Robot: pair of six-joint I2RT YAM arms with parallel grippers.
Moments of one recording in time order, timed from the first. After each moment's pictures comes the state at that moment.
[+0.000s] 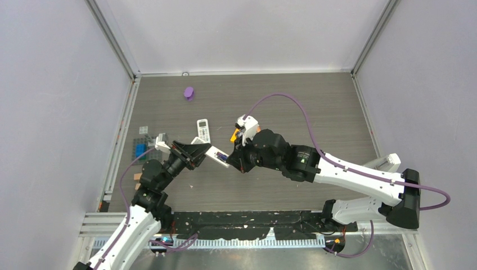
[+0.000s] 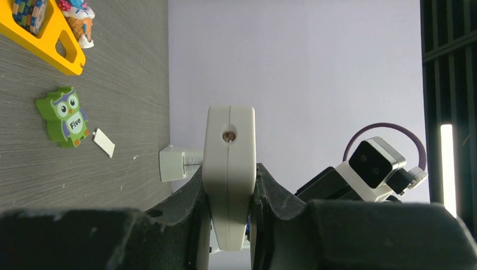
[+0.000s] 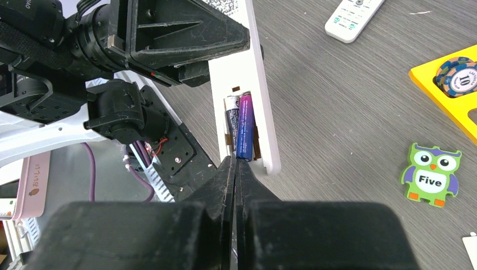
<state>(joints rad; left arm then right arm) -0.39 0.43 0.20 0.28 0.29 -1.57 1.15 1.21 1.11 -0.33 0.07 0.49</state>
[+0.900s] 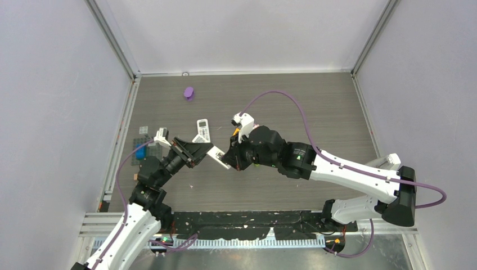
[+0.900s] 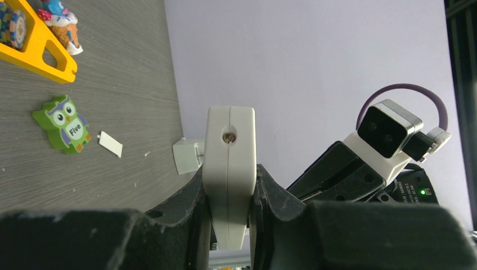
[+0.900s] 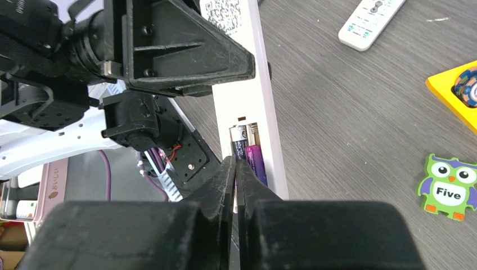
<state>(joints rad) -0.38 0.45 0.28 0.24 0.36 -1.41 1.14 1.26 1.16 -0.33 0.05 0.52</state>
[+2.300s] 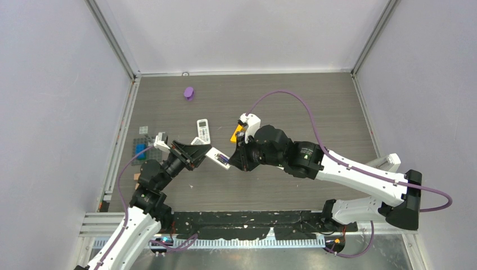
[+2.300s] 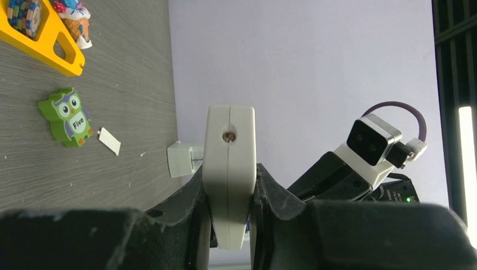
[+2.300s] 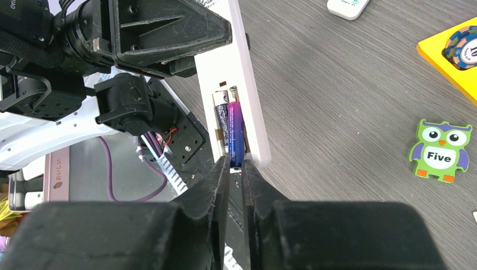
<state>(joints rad) -0.39 0.40 0.23 0.22 0.31 -1.50 1.12 1.21 1.16 -0.44 0.02 0.56</state>
